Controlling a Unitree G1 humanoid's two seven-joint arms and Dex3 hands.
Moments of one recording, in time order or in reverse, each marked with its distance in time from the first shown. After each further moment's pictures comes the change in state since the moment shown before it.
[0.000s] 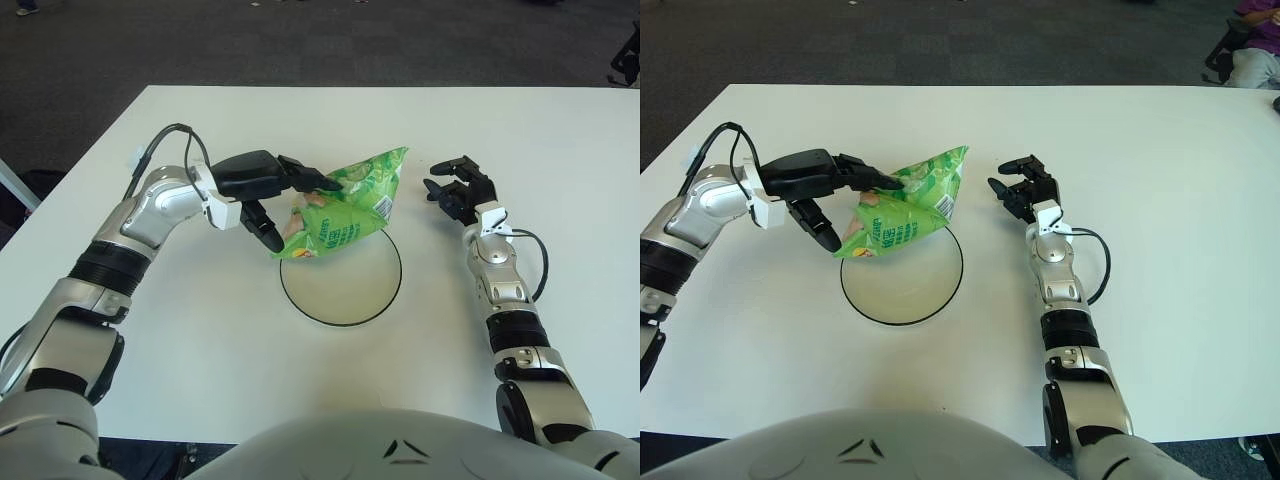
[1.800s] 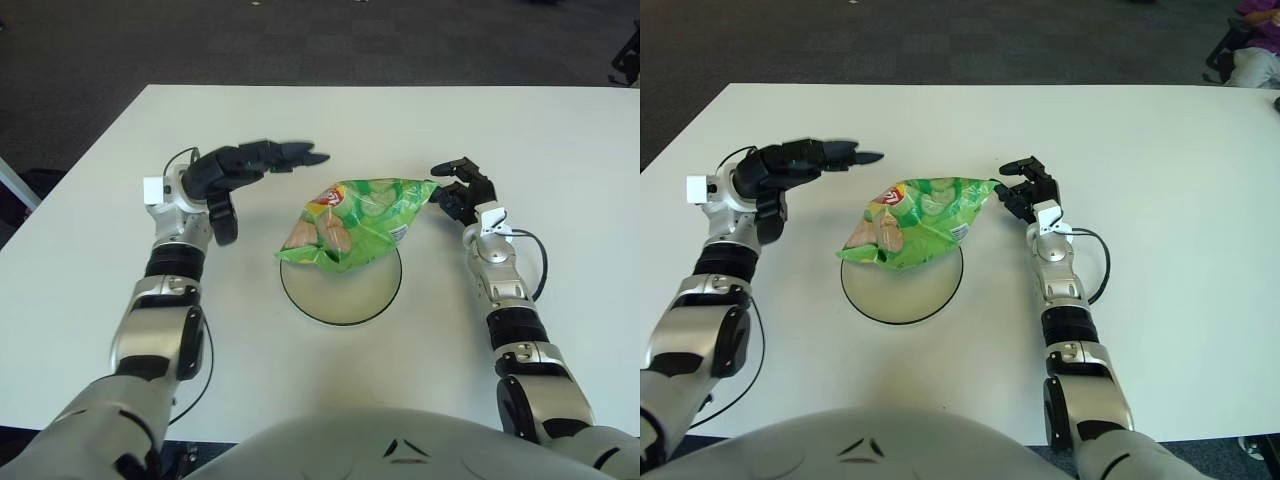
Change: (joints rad) left arm -0.089 -0.453 0.597 0.410 -0.899 0.180 -0.789; right arm -0.019 -0.007 -0.003 0.066 0.000 -0.037 0.000
